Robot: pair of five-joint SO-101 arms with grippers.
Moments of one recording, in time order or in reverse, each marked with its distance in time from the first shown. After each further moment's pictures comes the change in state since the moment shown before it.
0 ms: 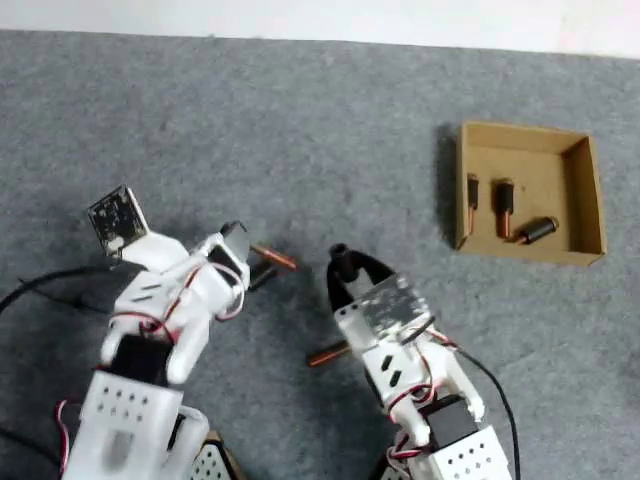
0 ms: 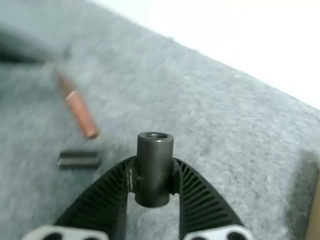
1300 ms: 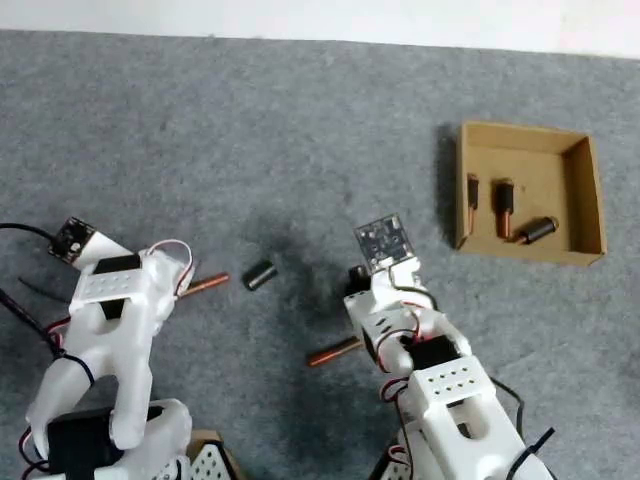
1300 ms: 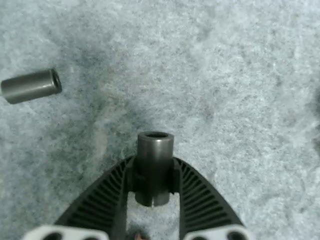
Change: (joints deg) left arm -22.9 50.4 -12.0 6.4 10.7; right arm 6.9 50.3 -15.9 -6.9 -9.5
